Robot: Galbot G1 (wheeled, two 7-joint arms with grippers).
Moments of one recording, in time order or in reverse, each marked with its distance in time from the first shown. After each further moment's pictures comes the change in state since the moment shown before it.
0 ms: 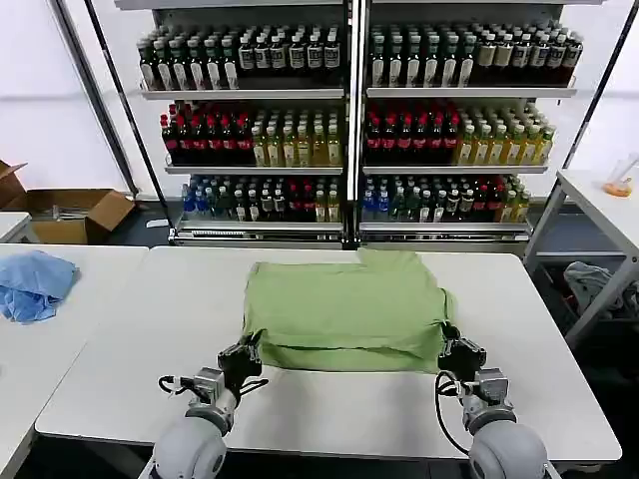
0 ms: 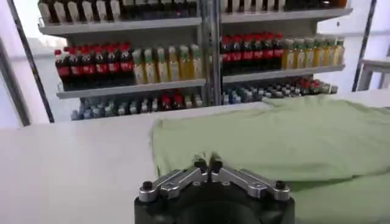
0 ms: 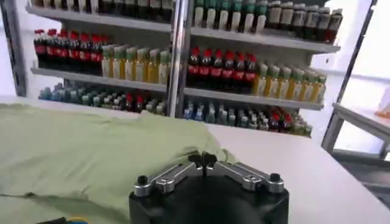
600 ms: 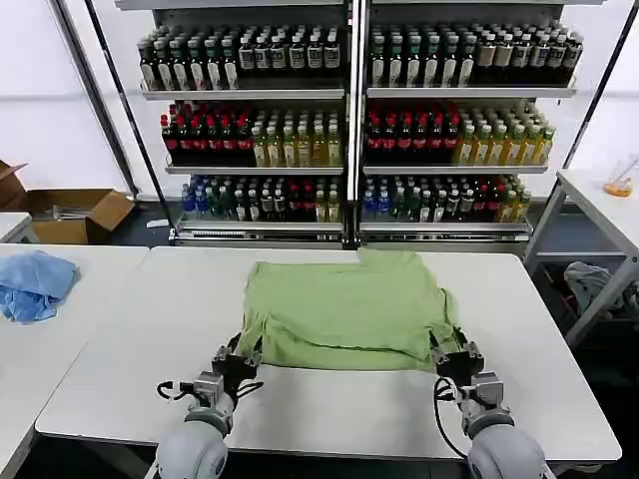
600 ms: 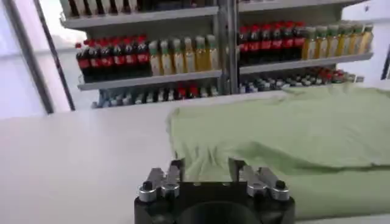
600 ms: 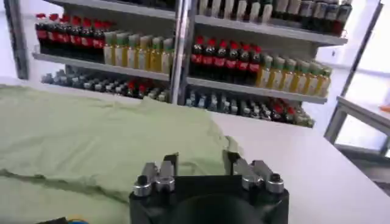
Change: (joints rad) left arm 0.061 -0.036 -0.041 0.000 0.038 0.013 -0.034; right arm -0.110 0.022 0.102 0.025 -0.011 -0.022 -0.011
